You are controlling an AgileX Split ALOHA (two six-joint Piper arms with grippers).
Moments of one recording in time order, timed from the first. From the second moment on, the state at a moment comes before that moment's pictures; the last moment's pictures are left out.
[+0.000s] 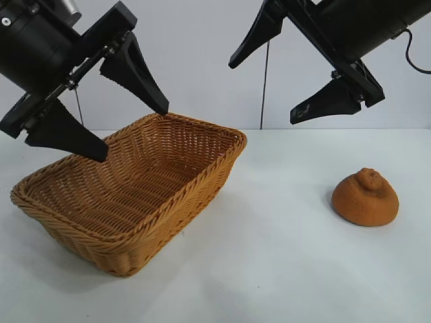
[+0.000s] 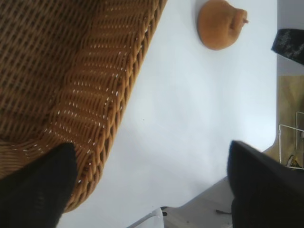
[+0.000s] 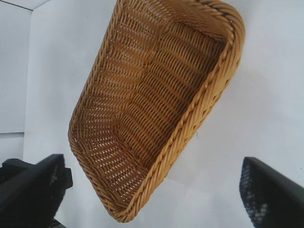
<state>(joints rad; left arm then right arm) -0.31 1.61 -1.04 -0.86 0.73 0.22 0.30 1.63 -1.12 0.84 0.68 -0.25</state>
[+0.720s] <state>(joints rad) -0.29 1.44 -1.04 -0.56 0.83 -0.15 0.30 1.63 -1.12 0.84 0.68 -0.25</state>
